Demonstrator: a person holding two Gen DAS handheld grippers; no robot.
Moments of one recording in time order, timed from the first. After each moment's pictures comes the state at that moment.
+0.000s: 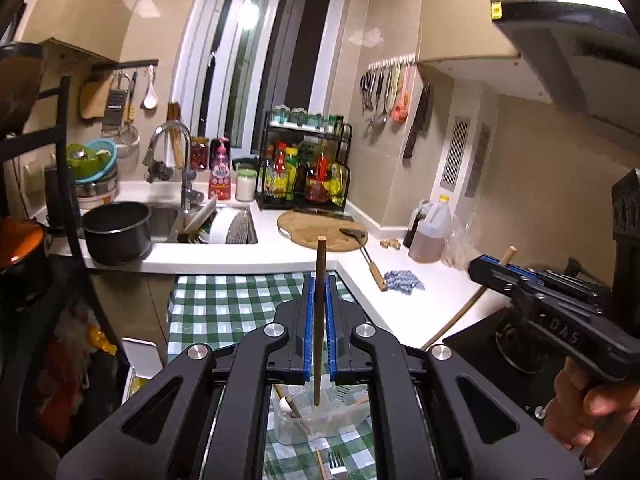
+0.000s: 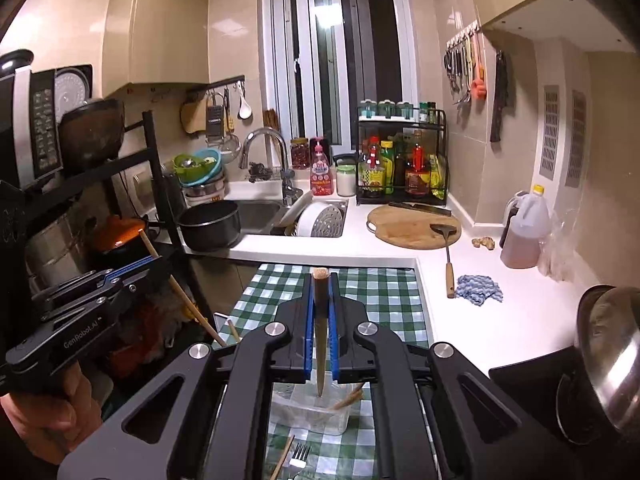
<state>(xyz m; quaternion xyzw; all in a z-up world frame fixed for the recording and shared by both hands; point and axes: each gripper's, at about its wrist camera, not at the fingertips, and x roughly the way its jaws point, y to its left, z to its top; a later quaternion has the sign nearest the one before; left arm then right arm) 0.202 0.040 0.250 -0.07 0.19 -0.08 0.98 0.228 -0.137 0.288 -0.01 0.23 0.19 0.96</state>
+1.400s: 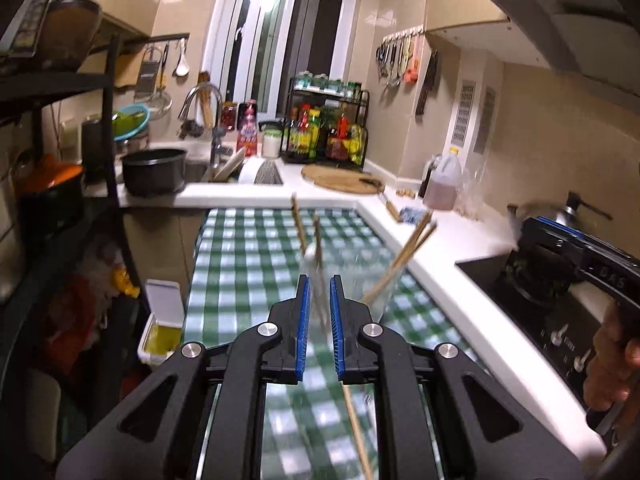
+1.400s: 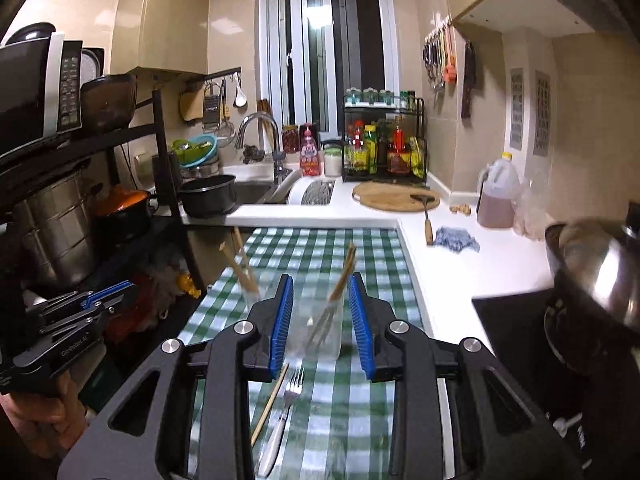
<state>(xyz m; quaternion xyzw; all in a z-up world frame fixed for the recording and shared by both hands) 0.071 0.048 0.150 -0.07 0.23 -0.04 0.97 0.099 -0.173 0.216 -0.01 0.22 0.16 0.96</state>
